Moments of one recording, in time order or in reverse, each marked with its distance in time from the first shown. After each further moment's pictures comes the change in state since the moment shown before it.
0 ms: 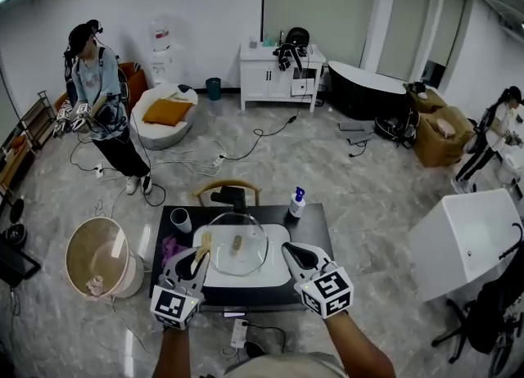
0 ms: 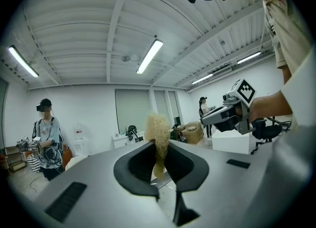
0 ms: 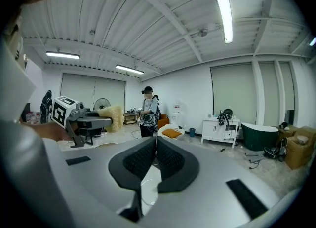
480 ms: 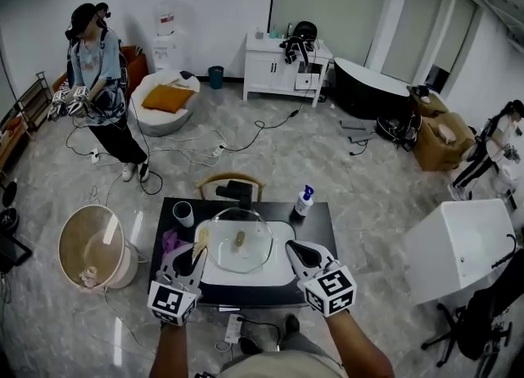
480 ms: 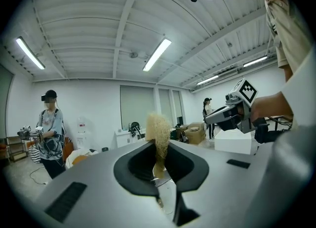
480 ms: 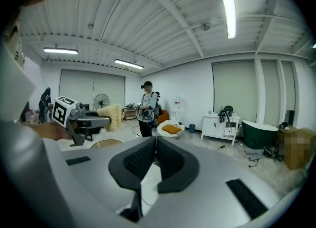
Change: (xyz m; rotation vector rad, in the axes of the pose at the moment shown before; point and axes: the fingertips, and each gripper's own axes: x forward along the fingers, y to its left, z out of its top) left arm -0.001 0.046 -0.050 -0.049 0.018 0.021; right arm 0.045 0.007 -0.021 -0.007 0.049 -0.005
